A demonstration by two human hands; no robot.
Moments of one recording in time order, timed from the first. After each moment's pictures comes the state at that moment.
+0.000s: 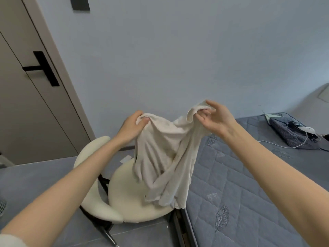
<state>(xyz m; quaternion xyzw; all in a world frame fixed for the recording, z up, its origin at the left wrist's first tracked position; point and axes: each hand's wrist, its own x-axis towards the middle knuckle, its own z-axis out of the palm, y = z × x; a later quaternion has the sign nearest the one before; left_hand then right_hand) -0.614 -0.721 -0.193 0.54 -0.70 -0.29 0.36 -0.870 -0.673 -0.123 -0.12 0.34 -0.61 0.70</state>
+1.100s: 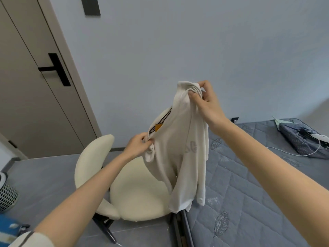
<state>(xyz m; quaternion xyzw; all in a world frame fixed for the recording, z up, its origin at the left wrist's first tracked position) -0.635 -0.690 -0.243 0.58 -0.68 -0.35 0.28 -0.859 -0.662 -0.100 -0.61 0.48 -0.54 0.33</state>
